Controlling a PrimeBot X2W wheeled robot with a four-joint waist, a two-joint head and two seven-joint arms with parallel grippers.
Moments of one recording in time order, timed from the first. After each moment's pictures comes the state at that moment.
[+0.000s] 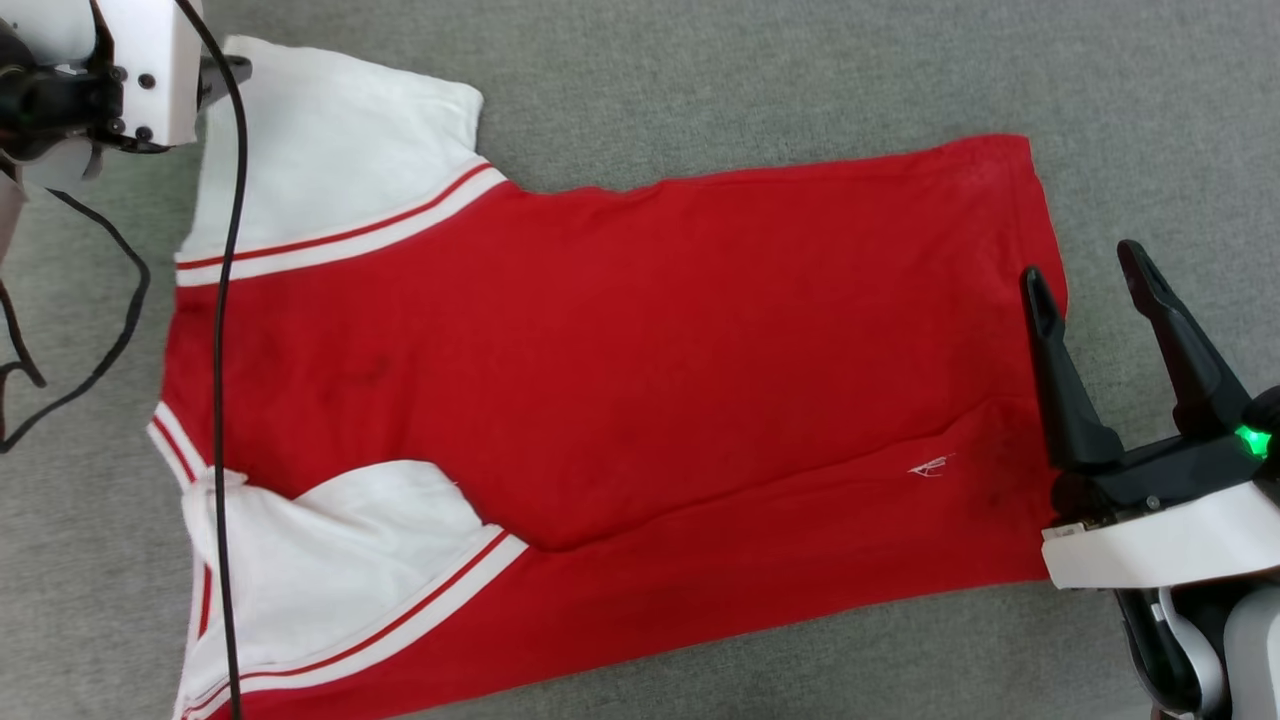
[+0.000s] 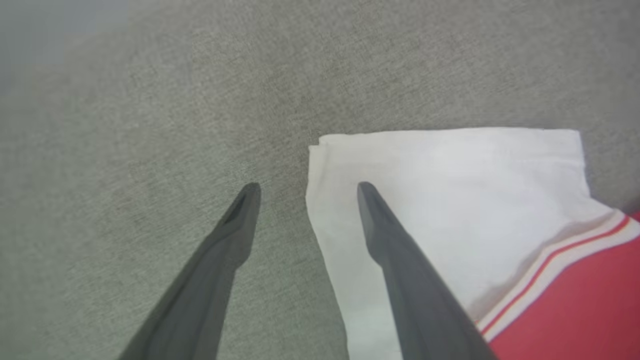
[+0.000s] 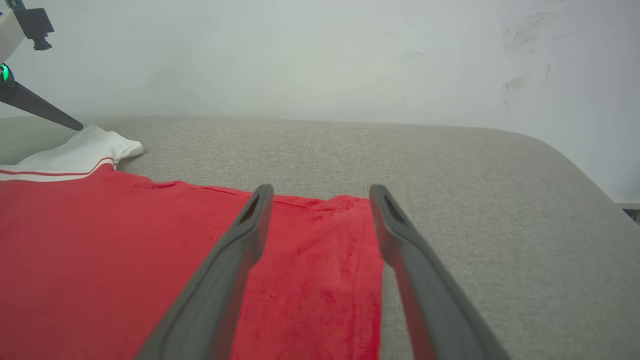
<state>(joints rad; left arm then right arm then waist) -1.37 0.65 -0.87 0.70 -0.96 -0.11 0.82 -0.16 -0.16 0.04 -0.28 0.23 0.13 -0.02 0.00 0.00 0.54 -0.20</state>
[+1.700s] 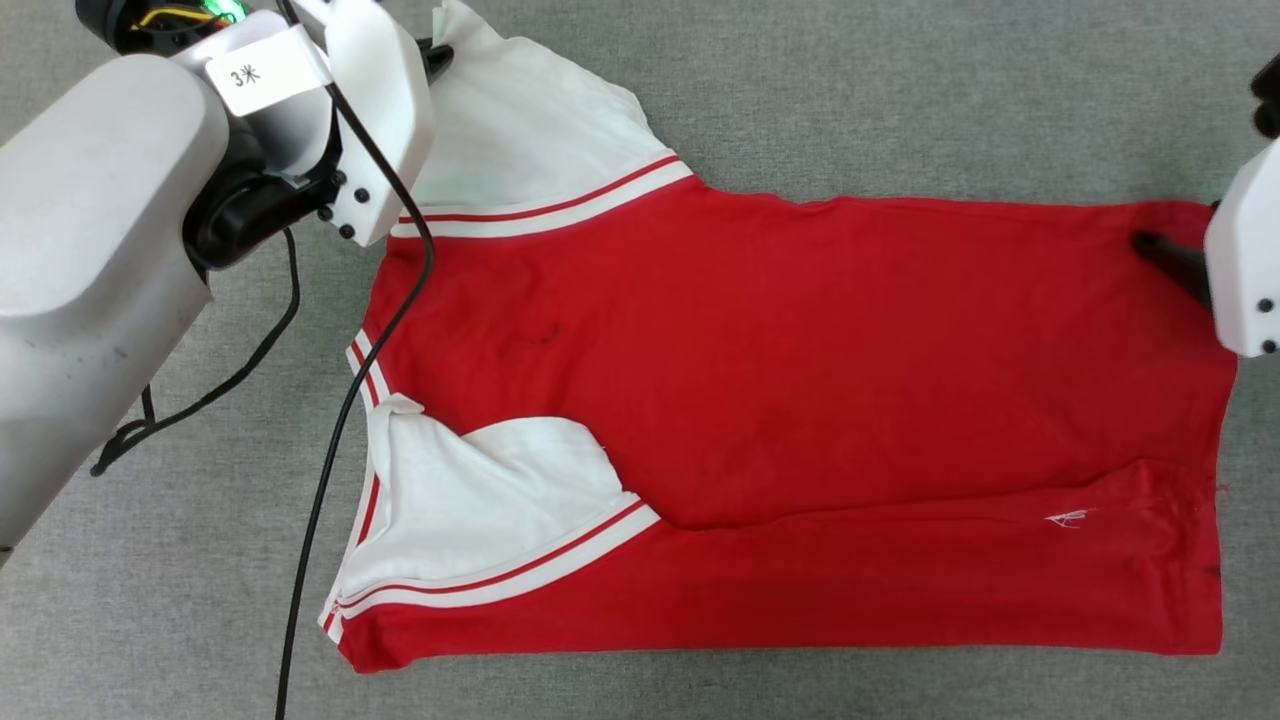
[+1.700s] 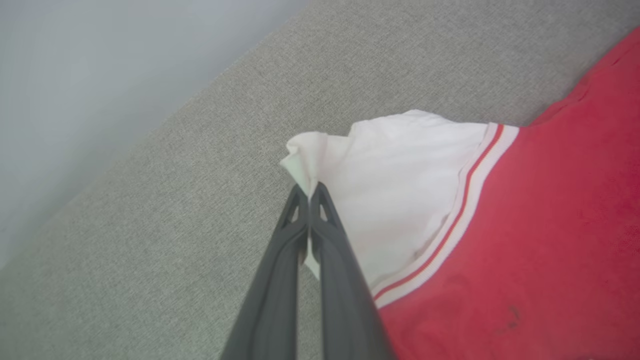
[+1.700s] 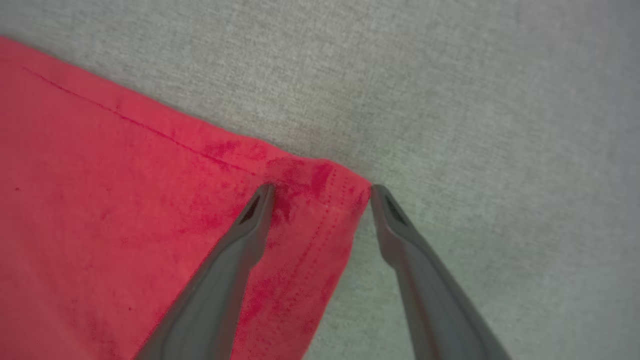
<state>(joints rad) -1.31 0.63 -1.04 0.40 -0.89 -0.13 0.49 -0.81 -0.64 0.36 0.30 0.62 0.13 0.88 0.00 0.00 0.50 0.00</state>
